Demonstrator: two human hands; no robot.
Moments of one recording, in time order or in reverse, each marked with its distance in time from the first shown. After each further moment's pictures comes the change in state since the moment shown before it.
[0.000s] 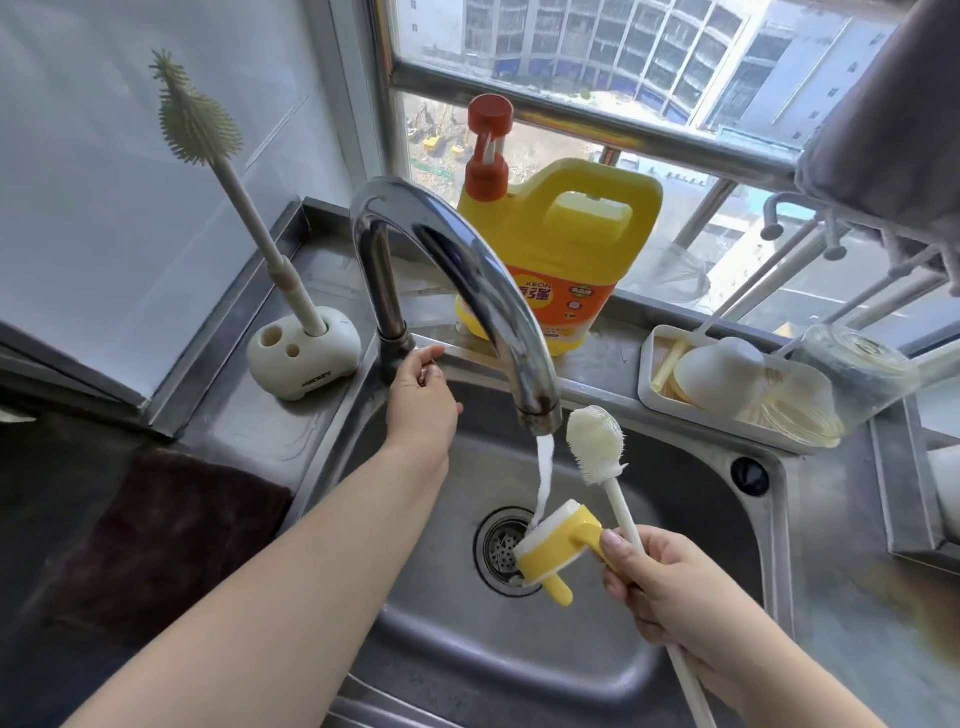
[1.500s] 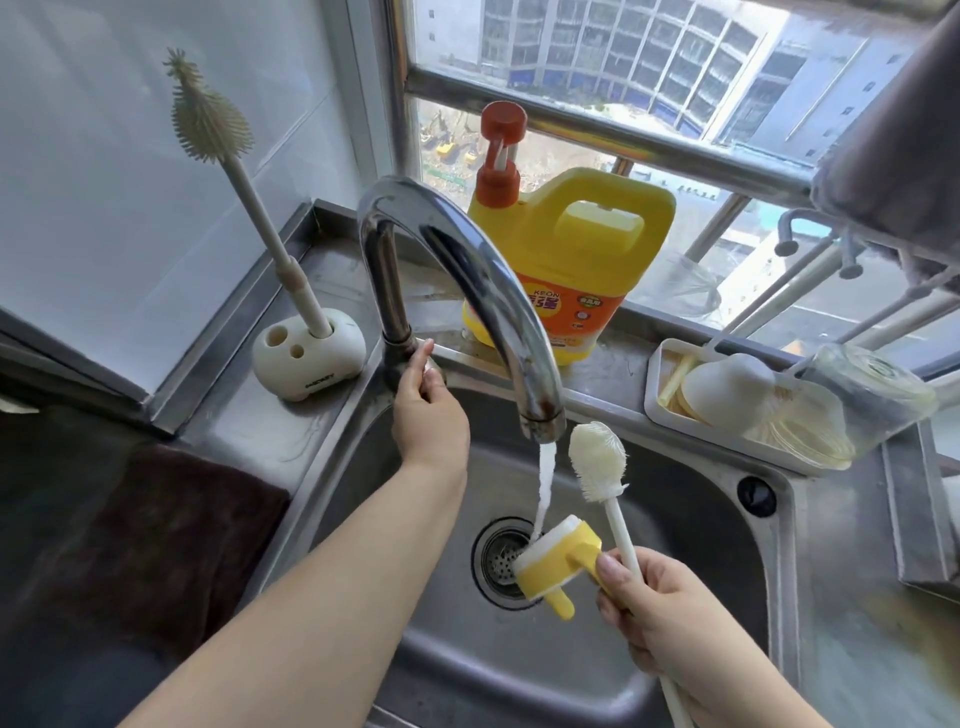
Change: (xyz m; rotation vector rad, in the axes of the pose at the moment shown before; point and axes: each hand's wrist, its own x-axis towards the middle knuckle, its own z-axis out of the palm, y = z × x) left_hand -0.011 -0.005 0.012 -0.059 0.197 0.093; right_hand 0.004 0.005 0.004 -0.033 0.026 -0.002
